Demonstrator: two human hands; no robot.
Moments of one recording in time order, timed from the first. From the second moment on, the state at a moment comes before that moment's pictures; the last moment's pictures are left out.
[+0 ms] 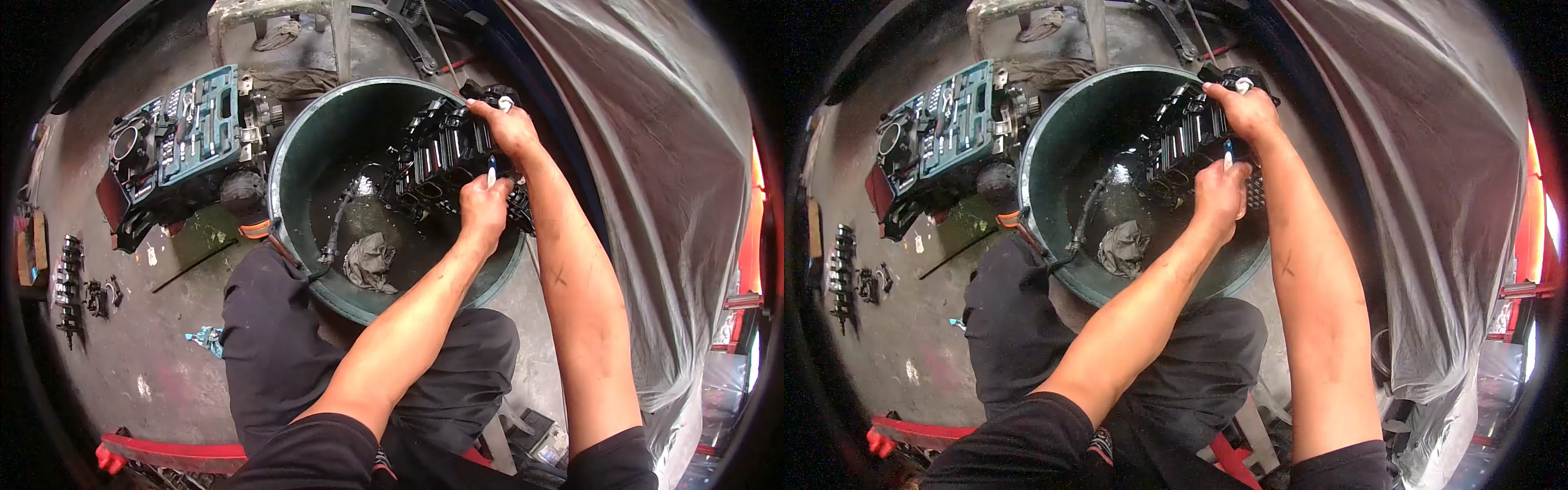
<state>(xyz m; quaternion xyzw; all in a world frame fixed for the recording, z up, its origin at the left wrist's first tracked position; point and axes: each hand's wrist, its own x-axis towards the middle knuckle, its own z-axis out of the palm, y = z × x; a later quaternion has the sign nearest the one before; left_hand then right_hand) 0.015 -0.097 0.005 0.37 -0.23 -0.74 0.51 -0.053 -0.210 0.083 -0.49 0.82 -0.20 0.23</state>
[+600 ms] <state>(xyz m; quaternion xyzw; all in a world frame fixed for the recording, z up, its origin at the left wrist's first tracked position) 0.023 -0.072 0.004 0.21 -0.06 -0.86 0.47 -0.055 -0.209 0.083 -0.50 0.82 -0.17 0.21</state>
